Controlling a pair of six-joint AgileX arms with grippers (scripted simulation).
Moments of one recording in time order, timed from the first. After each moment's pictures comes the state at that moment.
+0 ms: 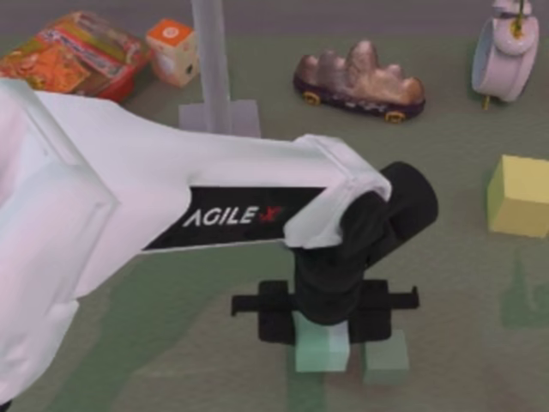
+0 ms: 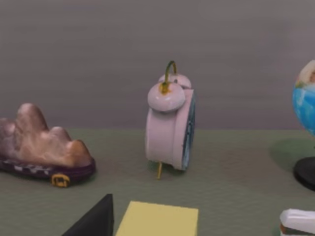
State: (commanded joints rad) left arm -0.95 2.11 1.45 -0.91 -0.01 -0.94; right arm 0.01 0.00 0.00 0.00 0.00 0.00
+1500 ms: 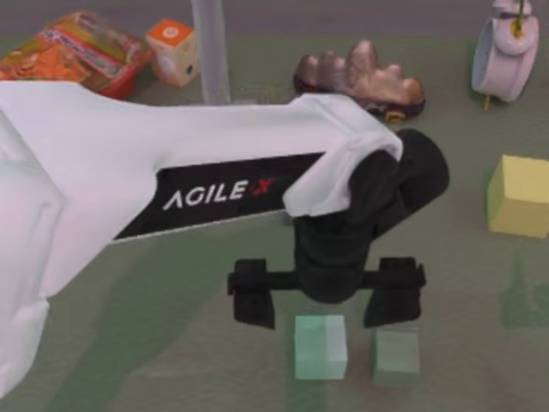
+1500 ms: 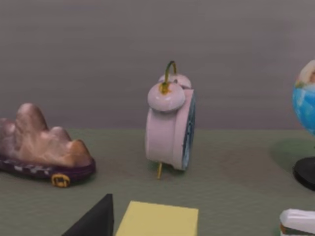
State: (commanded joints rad) left arm -0.94 2.06 1.56 -1.08 -0.01 -0.95; right arm 0.01 0.00 0.00 0.00 0.00 0.00
